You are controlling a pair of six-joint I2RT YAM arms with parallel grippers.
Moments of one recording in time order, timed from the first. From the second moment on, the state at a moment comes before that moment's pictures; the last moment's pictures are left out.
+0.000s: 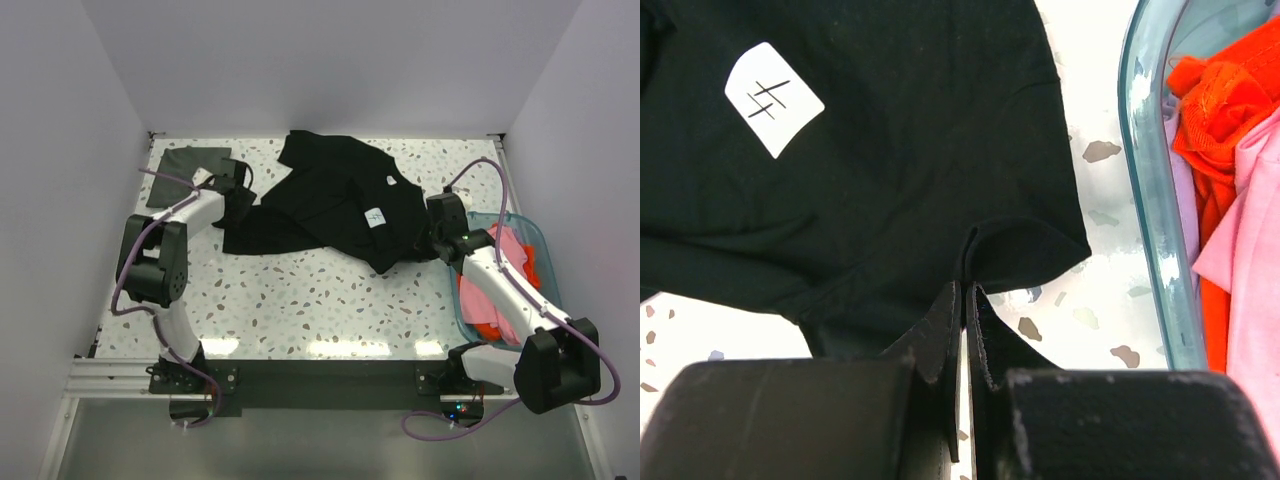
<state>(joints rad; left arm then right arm) -0.20 1.84 1.22 -0.36 -0.31 -1.21 0.29 1.21 0.86 -0.51 0.27 0.60</state>
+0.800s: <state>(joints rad) -0.21 1.83 1.21 -0.38 -0.26 -1.19 0.28 1.19 0.86 -0.51 0.27 0.59</state>
